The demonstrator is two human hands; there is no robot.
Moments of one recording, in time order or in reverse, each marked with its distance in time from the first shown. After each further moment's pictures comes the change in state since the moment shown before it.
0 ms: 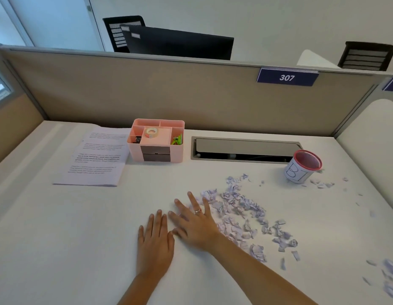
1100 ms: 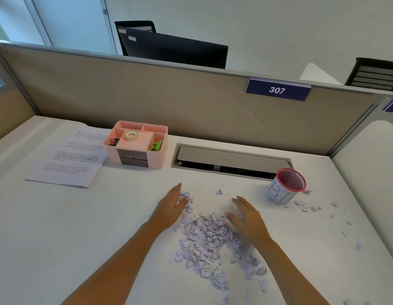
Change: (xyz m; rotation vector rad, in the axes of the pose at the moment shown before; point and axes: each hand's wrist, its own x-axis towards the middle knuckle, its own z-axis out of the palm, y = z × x) left_hand 0.127 0.112 0.014 -0.607 -0.147 0.113; right_hand -0.077 0.214 -0.019 0.648 0.082 0.491
